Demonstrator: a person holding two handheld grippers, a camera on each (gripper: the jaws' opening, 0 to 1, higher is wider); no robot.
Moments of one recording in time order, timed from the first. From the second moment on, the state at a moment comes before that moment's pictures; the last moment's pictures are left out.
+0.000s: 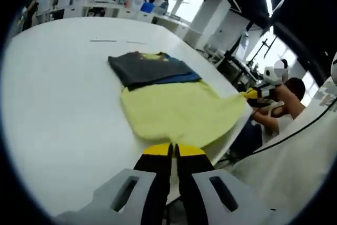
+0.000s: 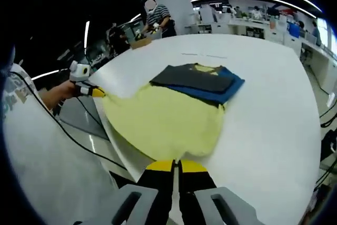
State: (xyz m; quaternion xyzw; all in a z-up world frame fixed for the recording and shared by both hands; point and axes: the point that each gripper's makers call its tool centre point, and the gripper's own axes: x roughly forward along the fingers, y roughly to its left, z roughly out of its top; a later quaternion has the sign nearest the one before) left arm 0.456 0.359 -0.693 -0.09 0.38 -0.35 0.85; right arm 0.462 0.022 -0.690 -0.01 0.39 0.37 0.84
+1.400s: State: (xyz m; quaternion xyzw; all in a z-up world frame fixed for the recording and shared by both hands) left arm 0.565 0.365 -0.649 -0.07 0.30 -0.32 0.90; right arm 0.567 0.023 -0.651 -0.02 0.34 0.35 0.87
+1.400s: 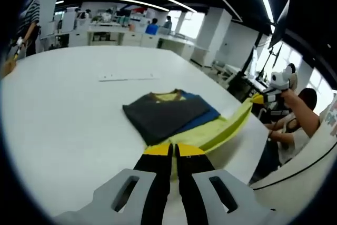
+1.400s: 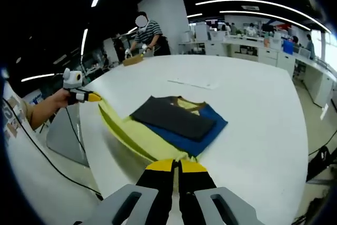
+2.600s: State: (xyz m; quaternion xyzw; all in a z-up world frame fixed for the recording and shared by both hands) left arm 0.658 0.369 -0.637 -0.10 0.26 -0.27 0.92; right arm 0.655 0.027 -0.646 0.01 0.31 0.33 0.89
